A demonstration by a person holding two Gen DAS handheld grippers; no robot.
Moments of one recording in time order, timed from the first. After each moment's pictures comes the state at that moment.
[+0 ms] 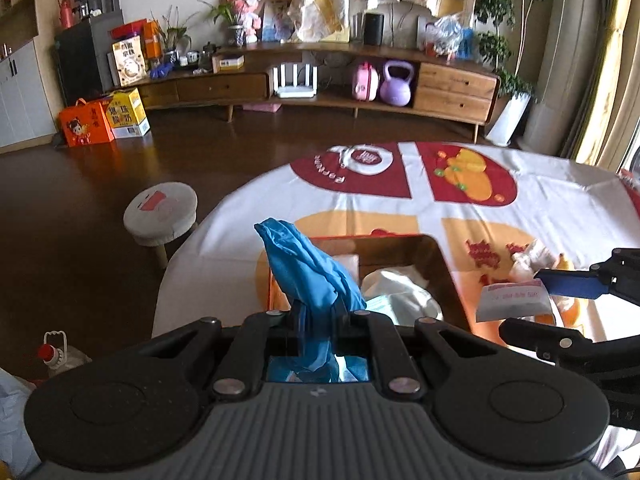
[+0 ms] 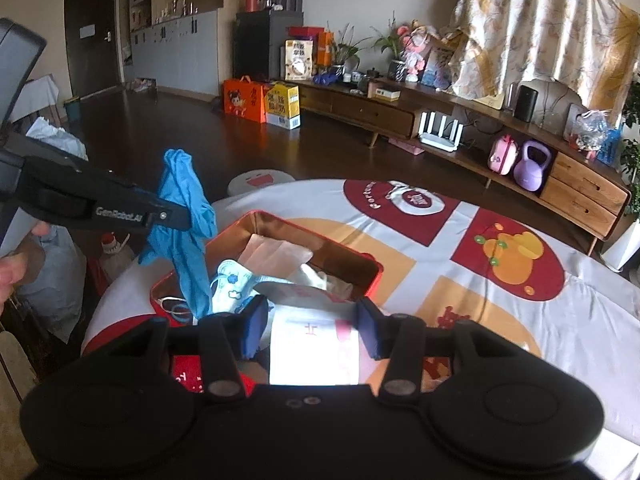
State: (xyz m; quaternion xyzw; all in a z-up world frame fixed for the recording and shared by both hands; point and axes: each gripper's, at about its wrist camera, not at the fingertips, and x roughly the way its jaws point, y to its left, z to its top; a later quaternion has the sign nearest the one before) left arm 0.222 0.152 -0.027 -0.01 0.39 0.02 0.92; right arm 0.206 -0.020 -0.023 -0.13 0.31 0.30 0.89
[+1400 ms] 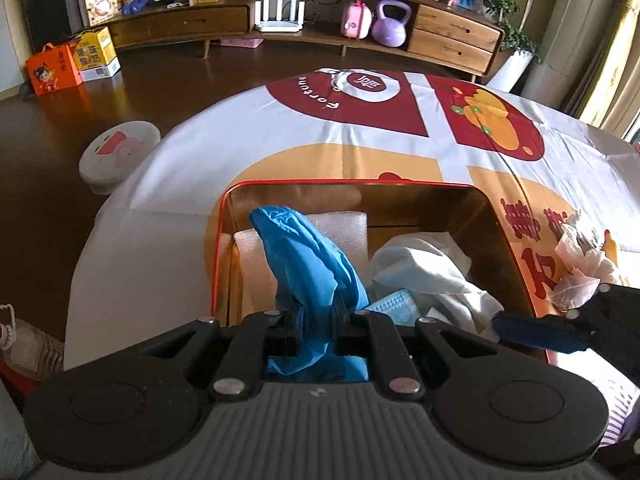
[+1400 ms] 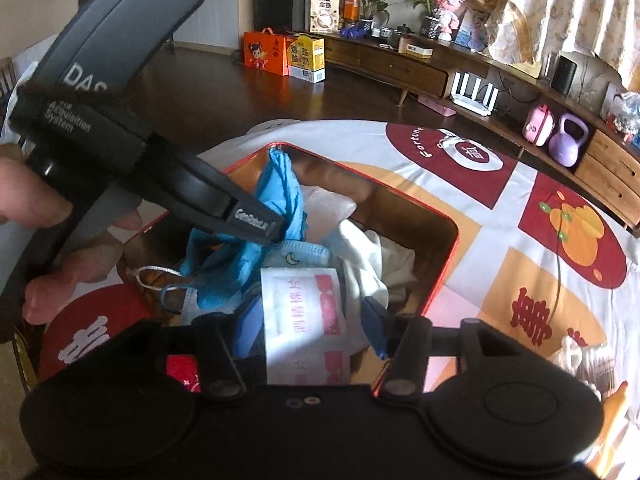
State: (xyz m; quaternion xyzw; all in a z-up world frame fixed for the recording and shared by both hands) left arm 0.300 0.158 -0.116 -0.04 0.47 -0.01 0.88; right arm 0.241 0.032 -0.094 -0.16 0.36 0.32 0.86
